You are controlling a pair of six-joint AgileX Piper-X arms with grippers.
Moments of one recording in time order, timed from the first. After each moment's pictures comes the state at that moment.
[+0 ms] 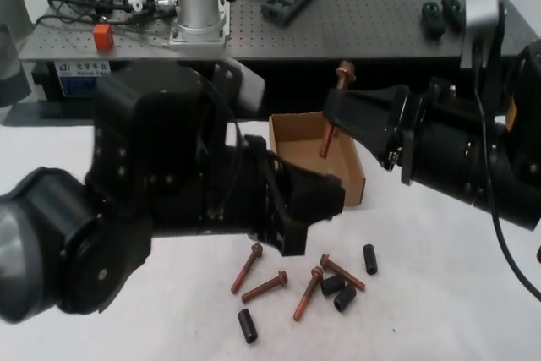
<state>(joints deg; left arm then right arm) -37.2 75.8 -41.7 -13.7 39.8 -14.0 17.8 63.6 -32.0 -22.5 -28.1 39.2</state>
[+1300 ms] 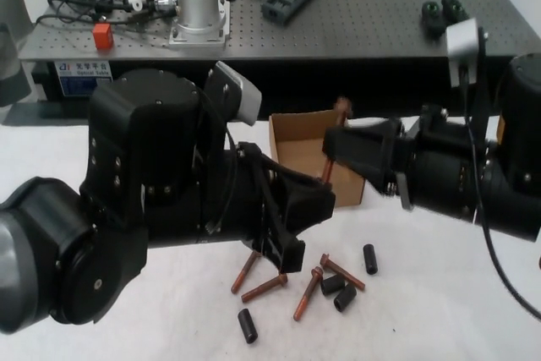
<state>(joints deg) -36.8 75.9 -41.0 -10.6 34.6 -4.2 17.7 63.6 -31.9 -14.6 -30.2 30.7</state>
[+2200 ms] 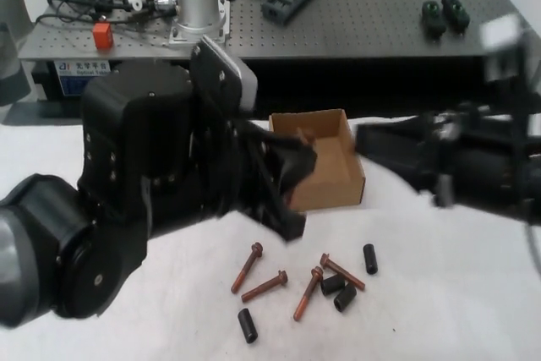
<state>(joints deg) -36.7 76.4 -41.1 -14.1 23.0 1.6 6.6 52.2 -31.9 2.3 -33.2 22.2</state>
